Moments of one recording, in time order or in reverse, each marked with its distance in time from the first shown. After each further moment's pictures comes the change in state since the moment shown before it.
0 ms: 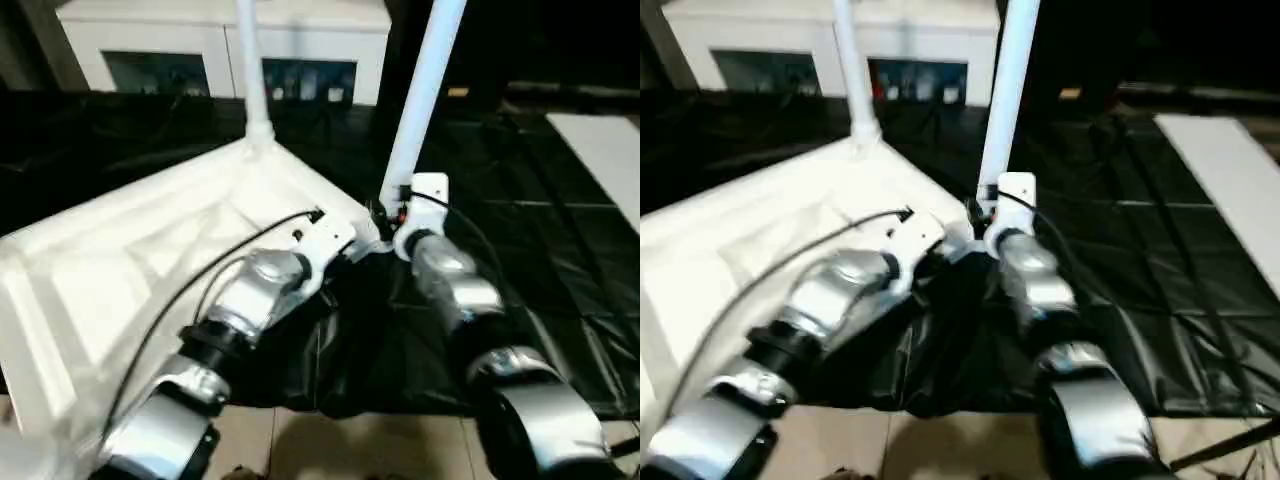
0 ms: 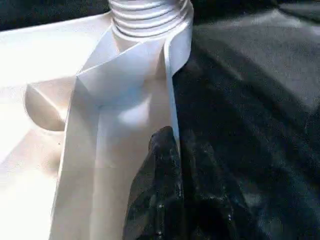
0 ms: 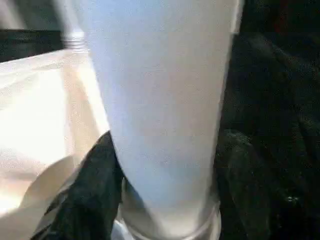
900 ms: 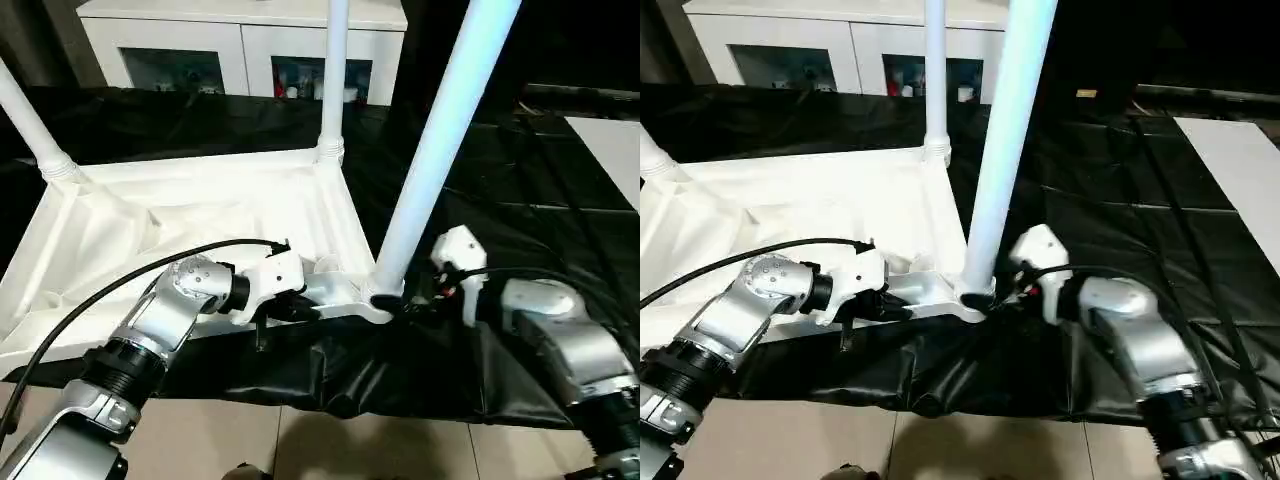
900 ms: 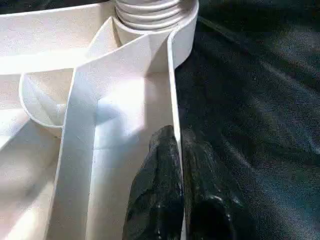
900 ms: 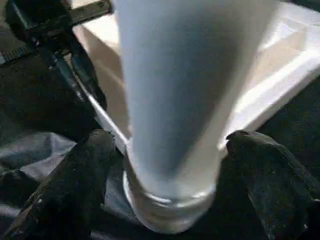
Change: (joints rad) left arm 0.130 0.284 -0.054 -0.146 -0.097 -0.238 -0.497; right arm 0.313 -0.360 0.214 -0.512 0.059 0.164 0.673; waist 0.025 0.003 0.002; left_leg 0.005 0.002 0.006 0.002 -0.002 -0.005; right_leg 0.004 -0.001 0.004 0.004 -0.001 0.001
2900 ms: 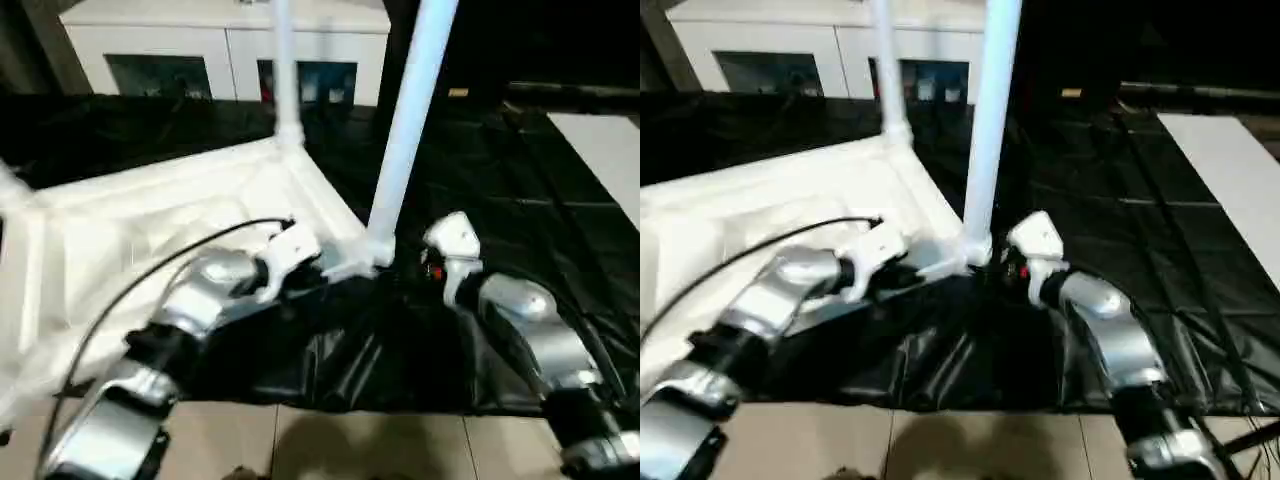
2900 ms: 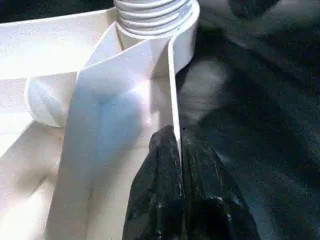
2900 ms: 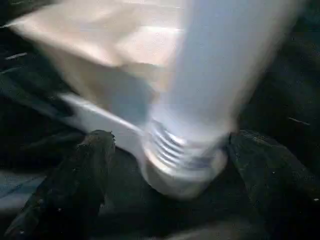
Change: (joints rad) left arm -0.048 -0.077 0.035 0.097 0.024 0.052 0.095; right arm 0.030 0.032 -0.014 0.003 -0.075 -0.077 -0.166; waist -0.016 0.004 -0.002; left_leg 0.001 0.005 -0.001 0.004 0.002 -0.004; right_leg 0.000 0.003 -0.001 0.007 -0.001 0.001
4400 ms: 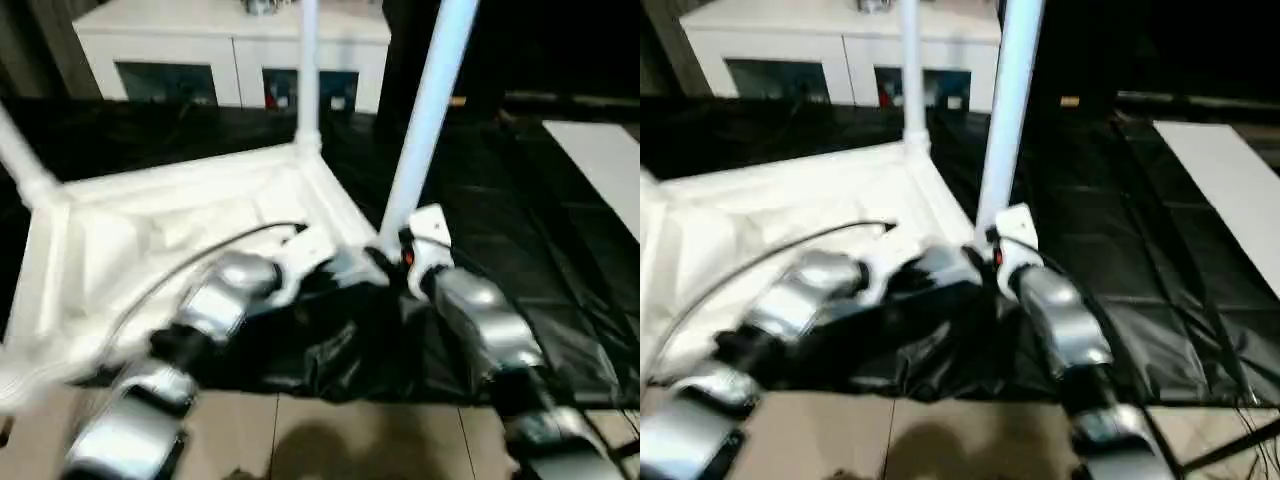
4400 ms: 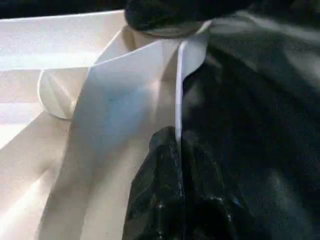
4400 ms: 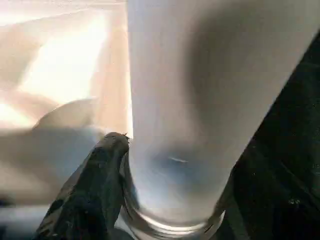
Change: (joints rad) left arm -0.118 -0.239 0.049 0.224 0.041 0.086 0.373; right arm -0.266 0.405 -0.166 0.389 -0.089 0.146 -0.687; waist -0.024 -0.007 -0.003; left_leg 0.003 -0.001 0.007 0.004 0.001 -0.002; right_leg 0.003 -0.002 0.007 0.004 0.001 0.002
